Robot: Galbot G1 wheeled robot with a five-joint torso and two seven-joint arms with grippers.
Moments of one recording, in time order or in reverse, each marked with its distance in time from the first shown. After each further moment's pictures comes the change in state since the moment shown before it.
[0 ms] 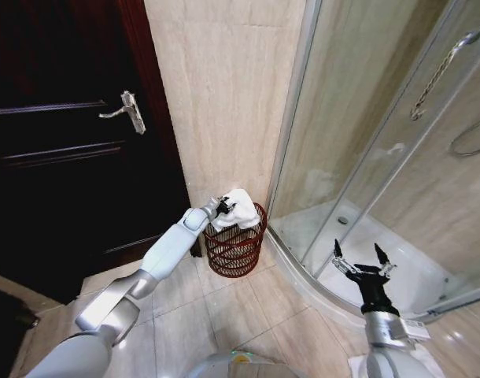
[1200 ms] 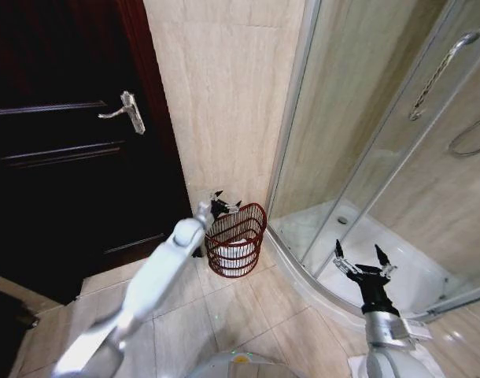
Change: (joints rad) left arm 0.563 -0.030 -0.315 -0.645 -0.141 -0.088 -0.410; right arm 0.011 0.000 0.012 -0.023 0.043 -0.015 0.012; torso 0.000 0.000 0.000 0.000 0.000
